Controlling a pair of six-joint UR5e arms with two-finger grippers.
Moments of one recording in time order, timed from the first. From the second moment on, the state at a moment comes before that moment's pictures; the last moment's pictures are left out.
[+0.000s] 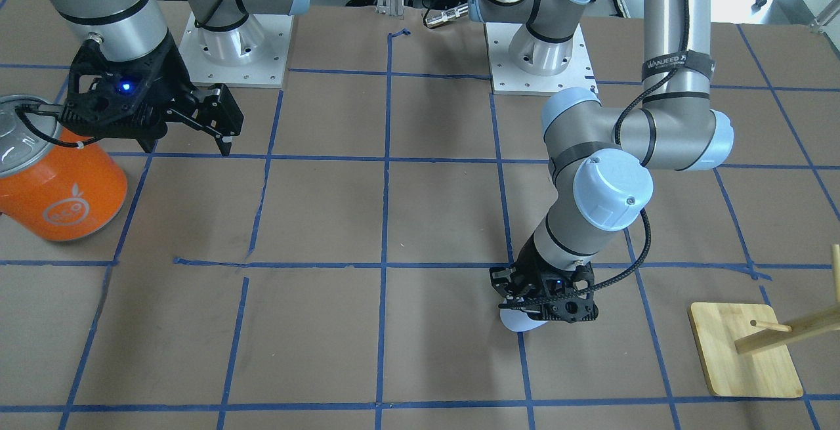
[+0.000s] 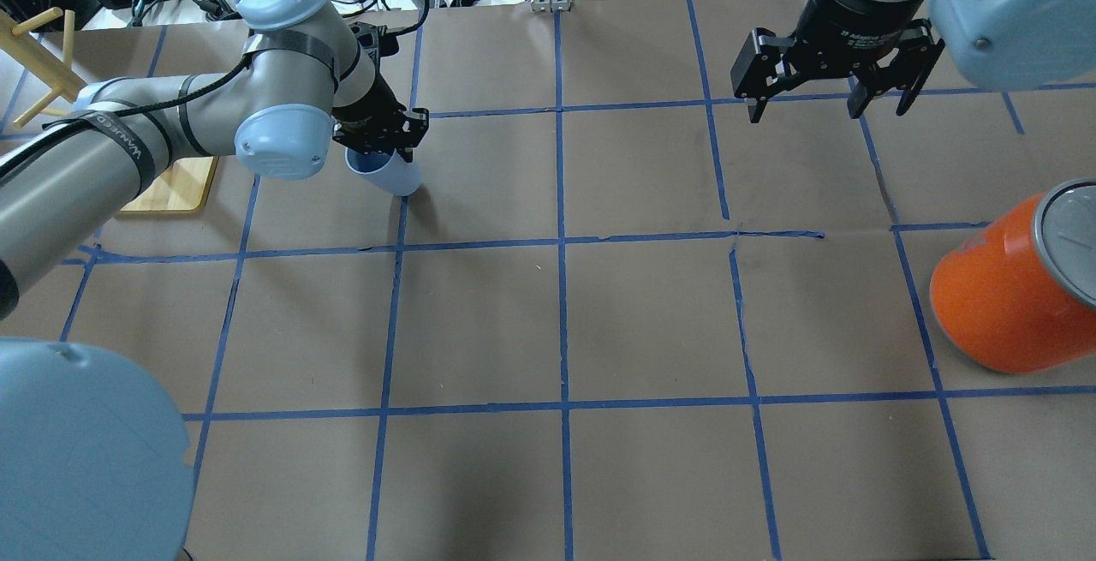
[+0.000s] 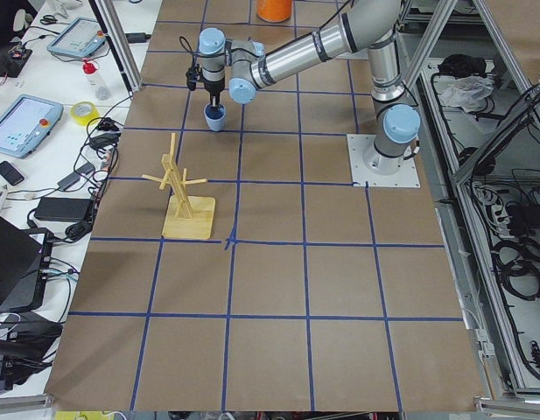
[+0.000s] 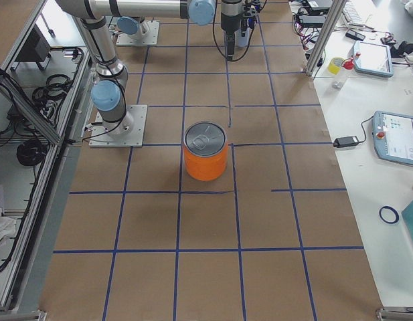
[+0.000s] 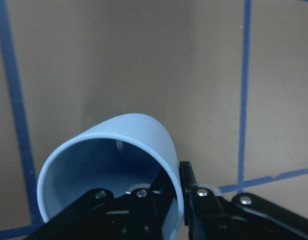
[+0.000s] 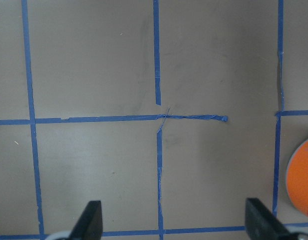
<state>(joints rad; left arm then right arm) -1.57 -2.03 -1.62 -0.94 1.51 -0.04 1.58 -1.52 1.55 -1.65 -1.60 0.03</state>
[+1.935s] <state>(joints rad) -1.49 -2.02 -1.57 -0.94 1.62 0.13 1.58 -1.53 1.55 -1.65 -1.60 0.02</state>
